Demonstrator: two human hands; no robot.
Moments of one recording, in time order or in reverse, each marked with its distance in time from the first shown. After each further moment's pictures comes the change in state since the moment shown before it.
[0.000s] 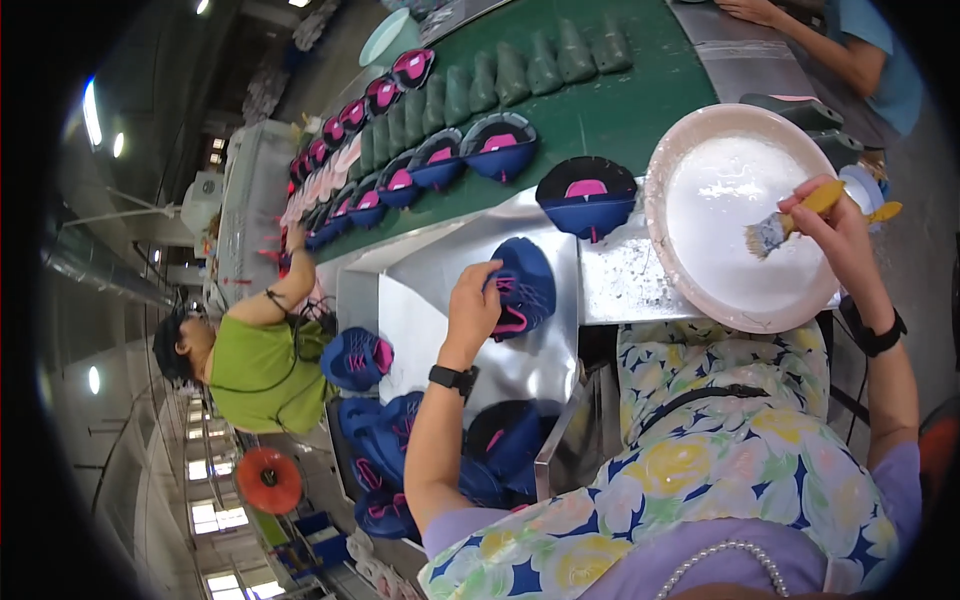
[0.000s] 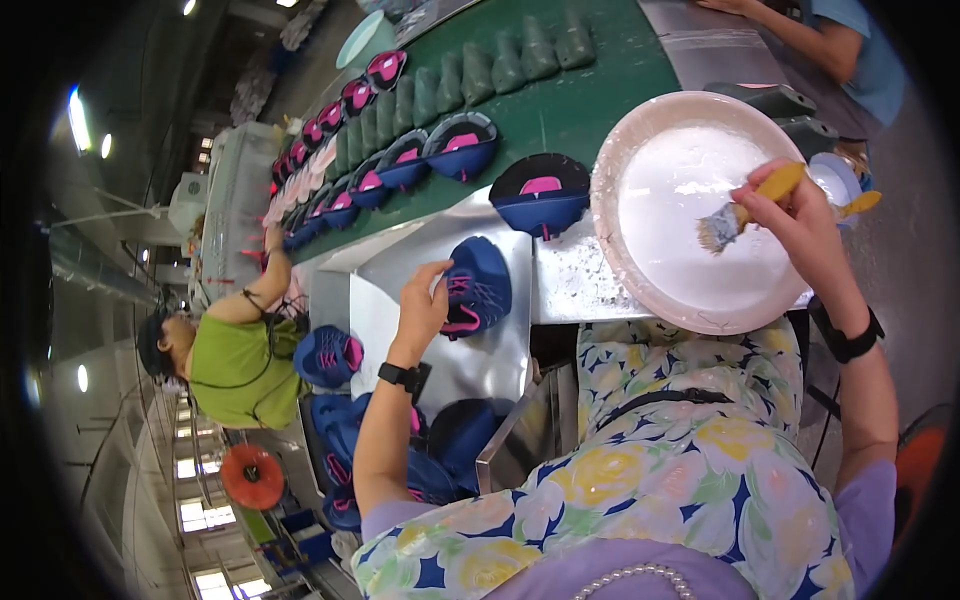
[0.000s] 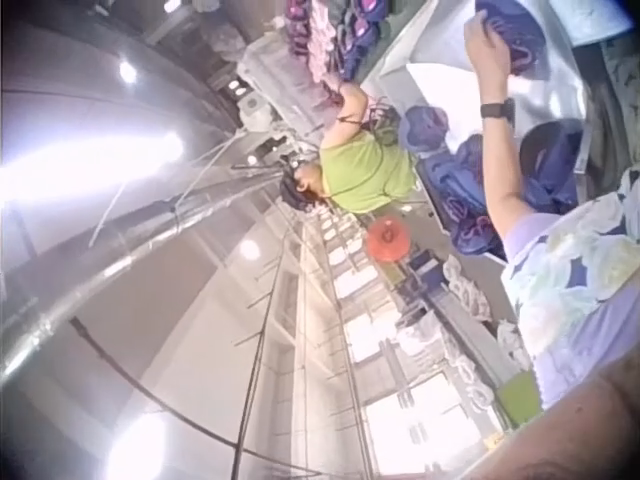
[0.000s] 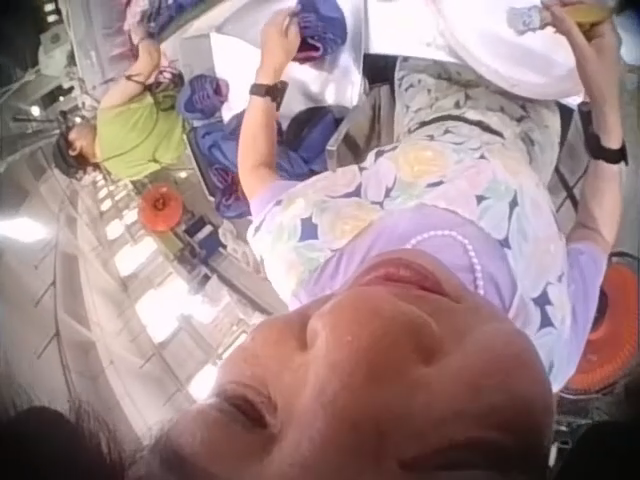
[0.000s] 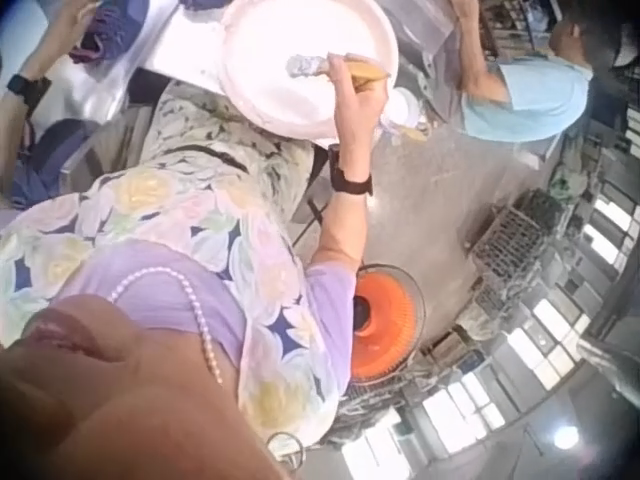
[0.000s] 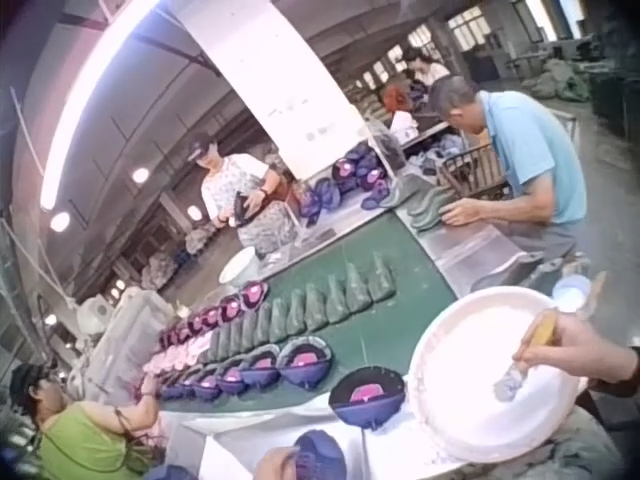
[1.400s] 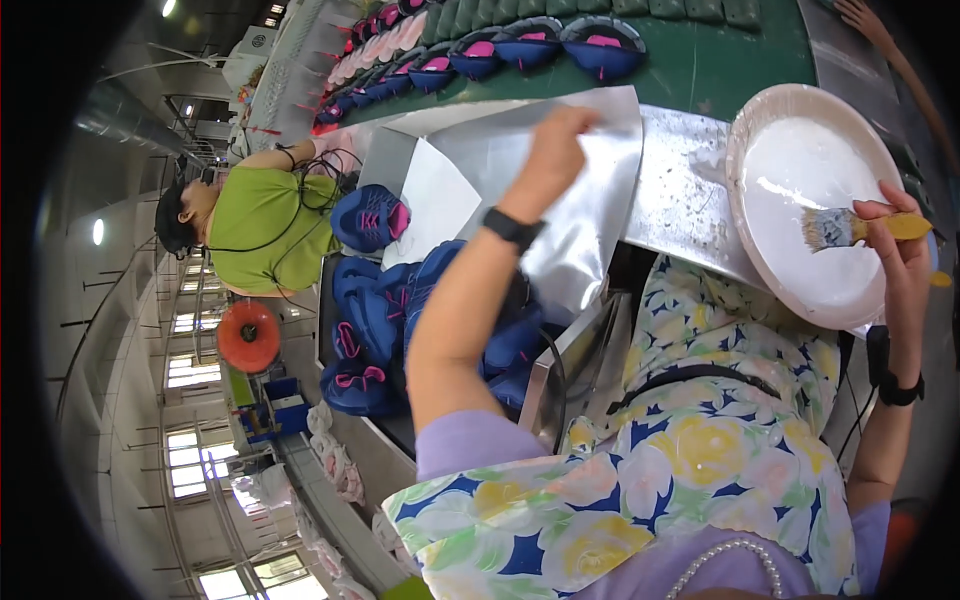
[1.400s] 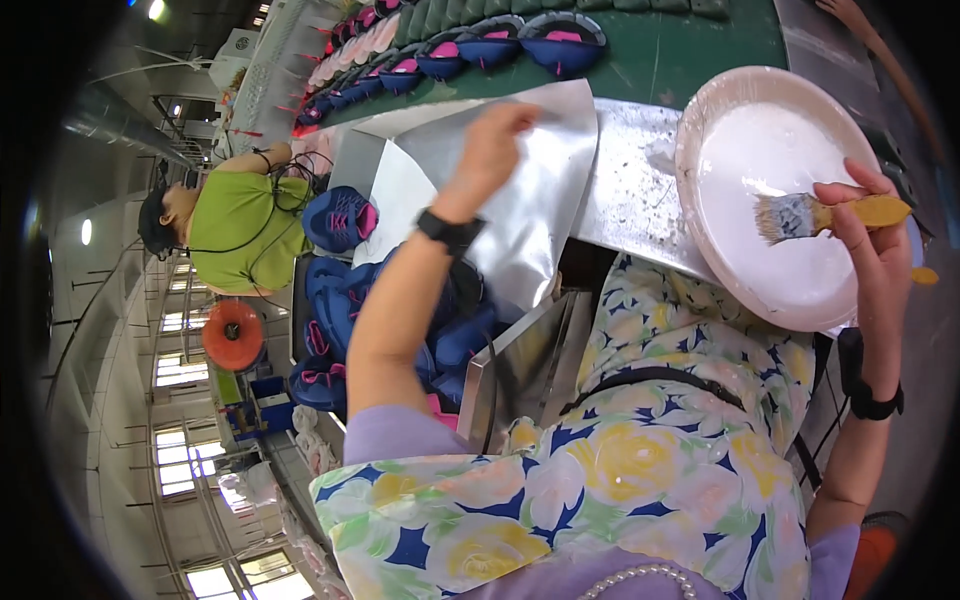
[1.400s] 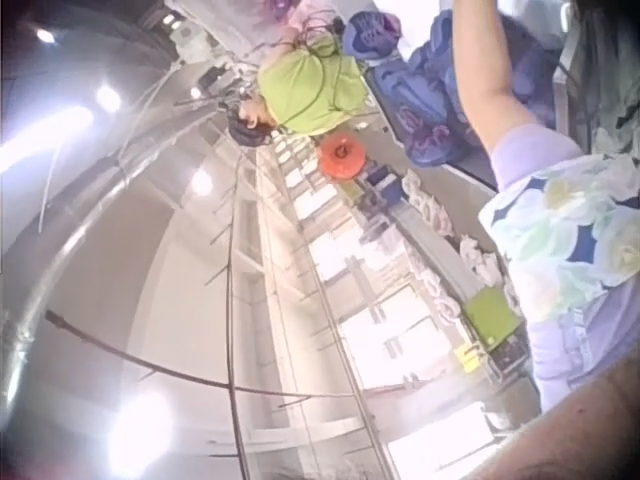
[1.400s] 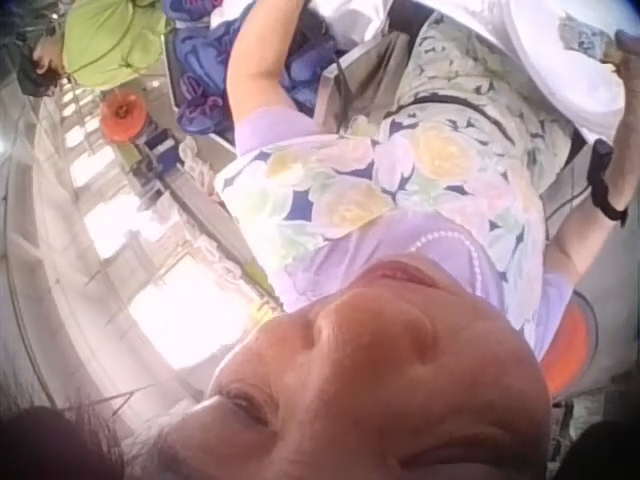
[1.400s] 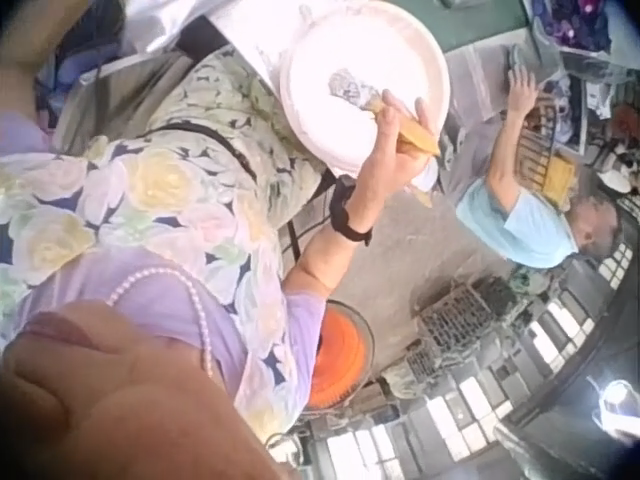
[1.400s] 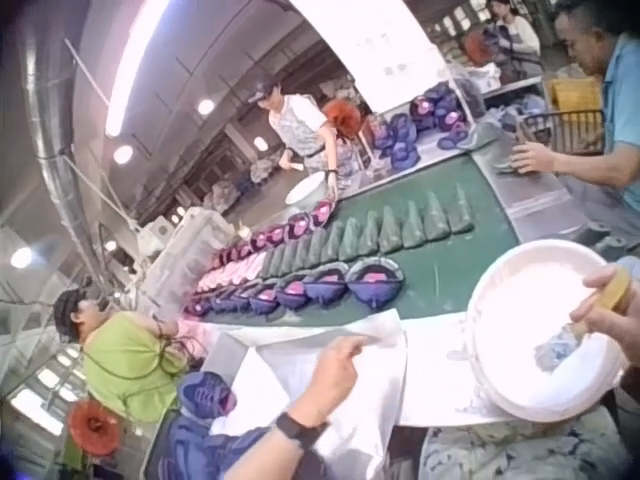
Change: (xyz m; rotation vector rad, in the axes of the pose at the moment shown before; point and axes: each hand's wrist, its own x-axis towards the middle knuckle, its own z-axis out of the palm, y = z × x) left_hand 0.045 0.045 0.041 -0.053 0.163 0.074; right_hand 0.004 0.037 -0.018 -0.169 -0.126 -0.187
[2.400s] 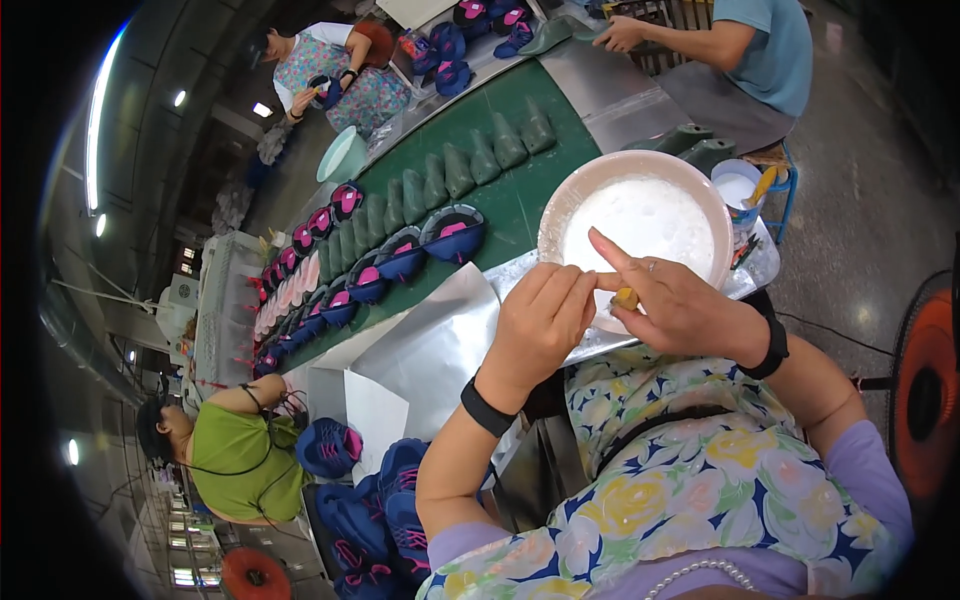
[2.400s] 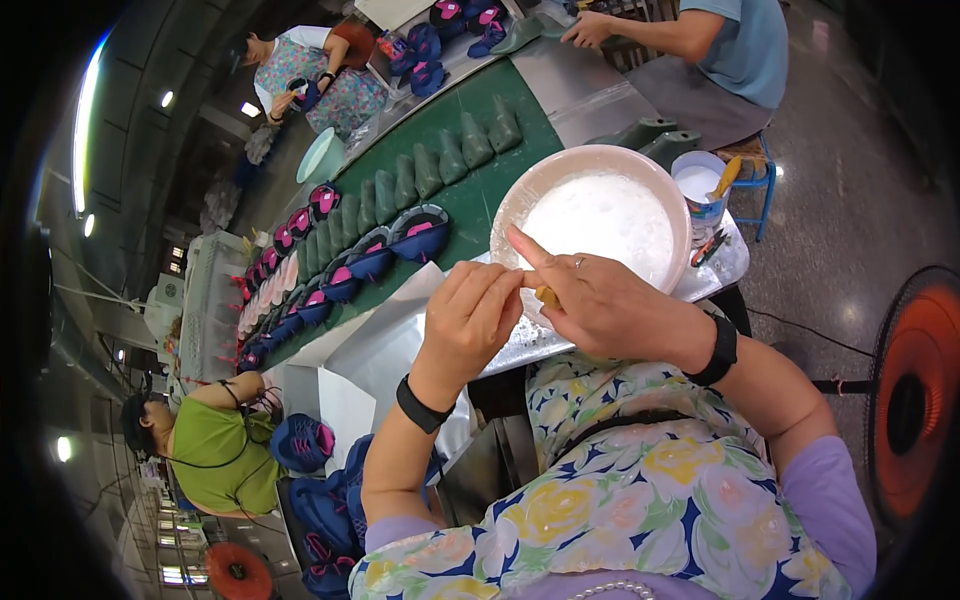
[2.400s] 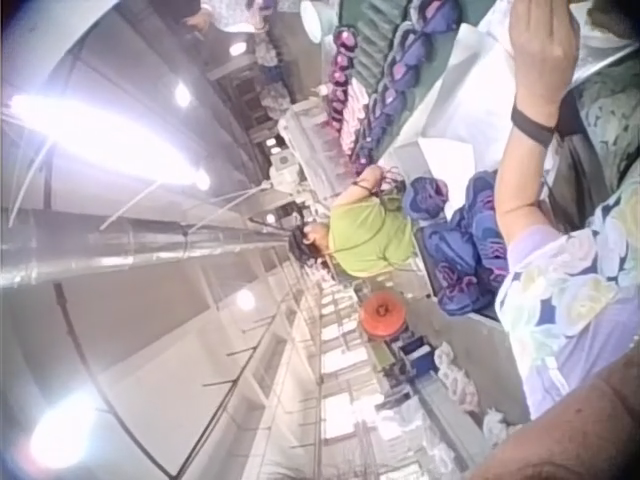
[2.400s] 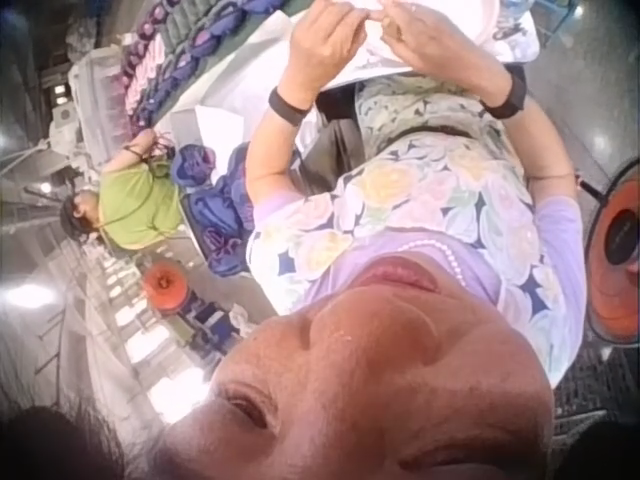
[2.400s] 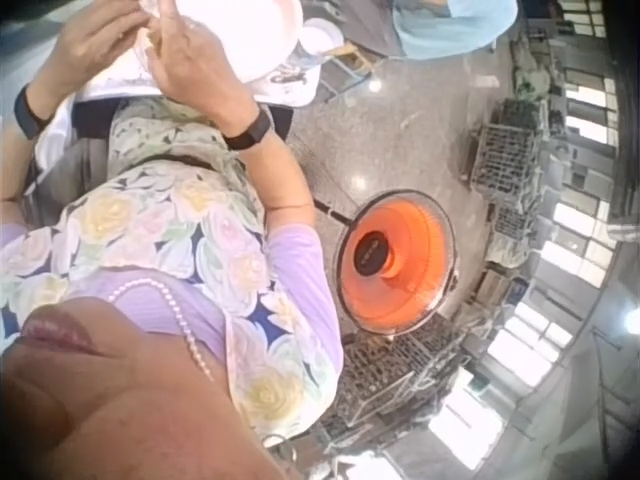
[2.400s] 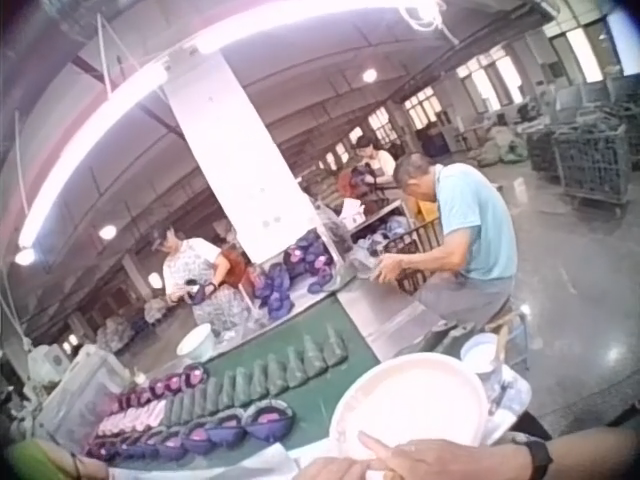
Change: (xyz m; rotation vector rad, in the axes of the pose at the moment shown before) left_hand 0.019 0.282 0.053 0.013 0.131 0.968; right_hand -0.060 -0.078 0.015 -0.494 0.034 -0.594
